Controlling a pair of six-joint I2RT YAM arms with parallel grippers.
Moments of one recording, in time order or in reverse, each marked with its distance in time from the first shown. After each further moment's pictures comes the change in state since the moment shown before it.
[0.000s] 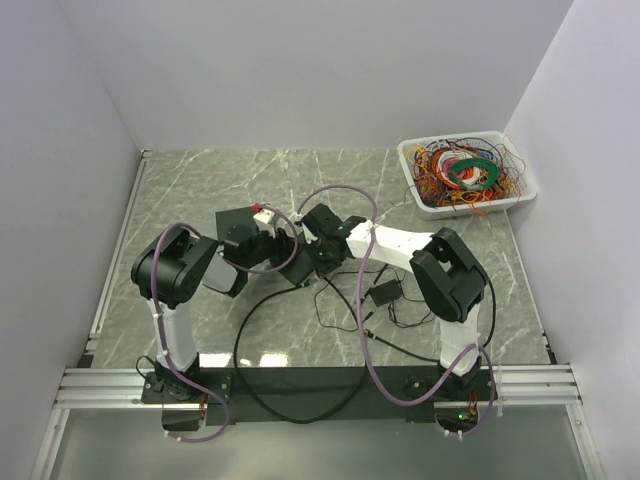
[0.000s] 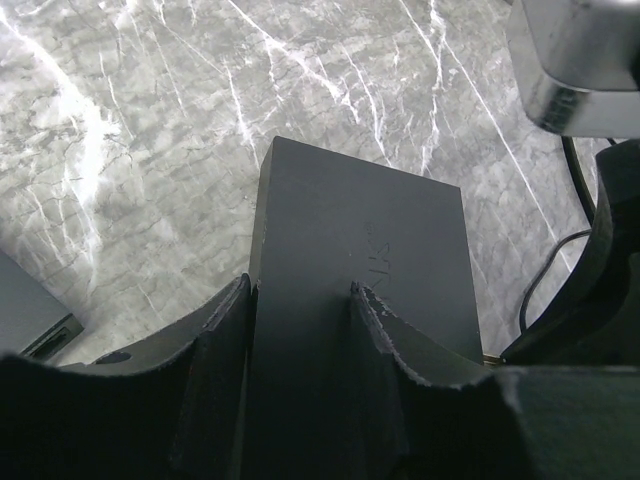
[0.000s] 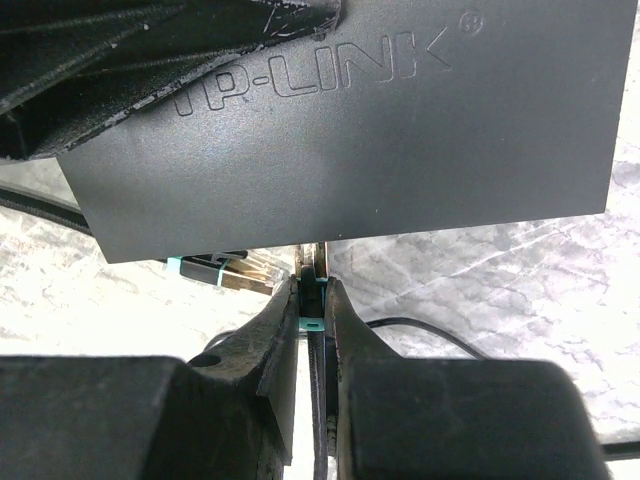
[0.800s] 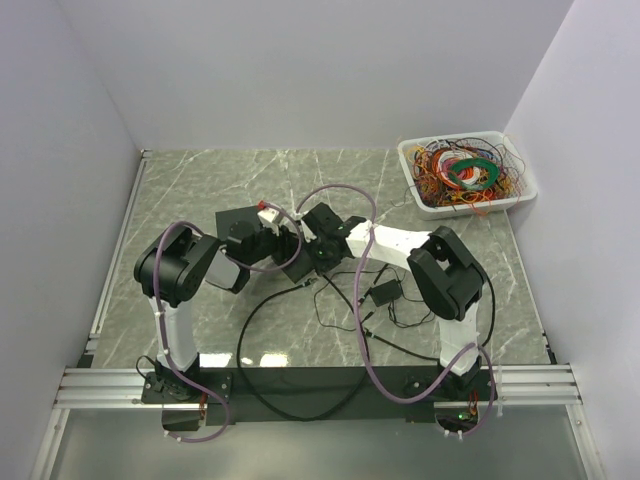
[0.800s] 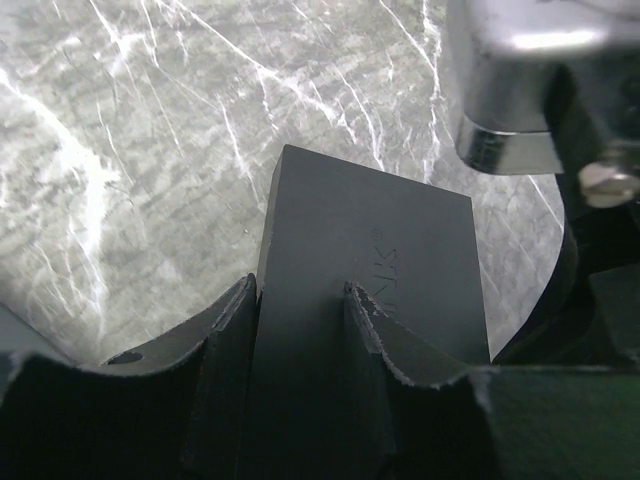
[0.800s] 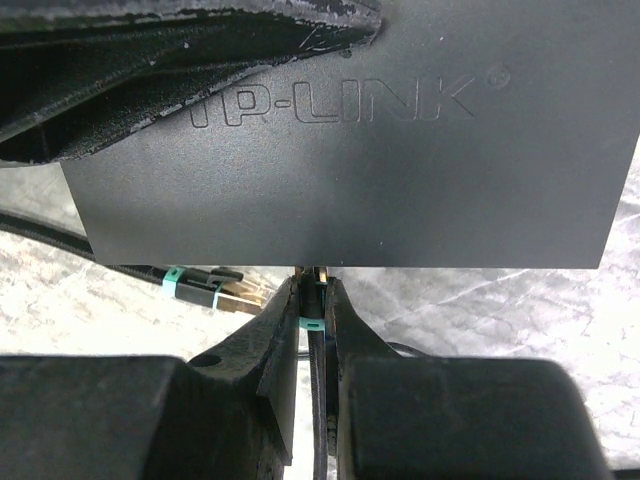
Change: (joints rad) left arm -0.010 0.020 0.041 0.000 0.018 0.074; right arm -0.010 0.019 -0.002 0.051 -0.007 -0.040
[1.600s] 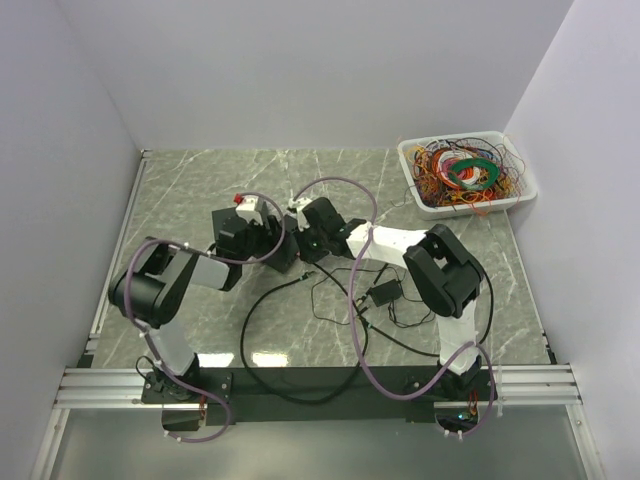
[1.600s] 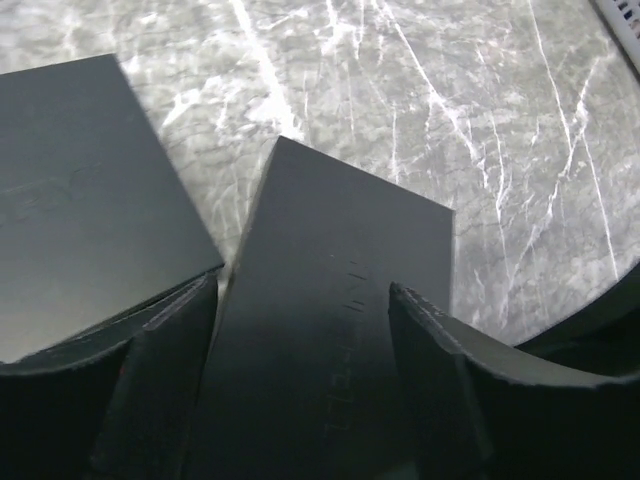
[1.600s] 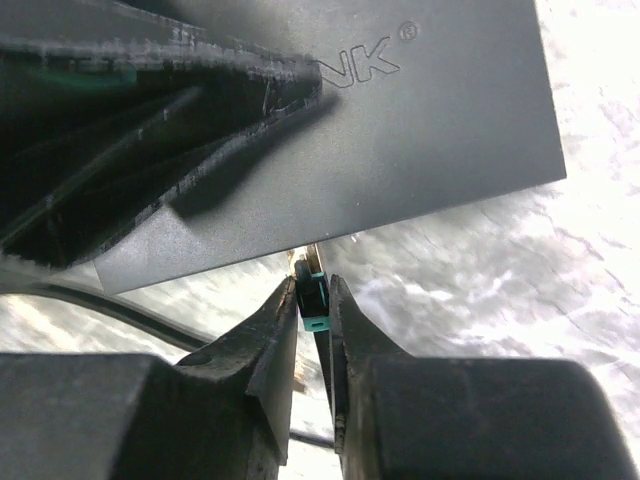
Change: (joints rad) left arm 0.034 -0.187 -0.032 -0.255 -0.325 -0.164; right arm -0.017 0.024 -0.024 0.286 -0.059 0.010
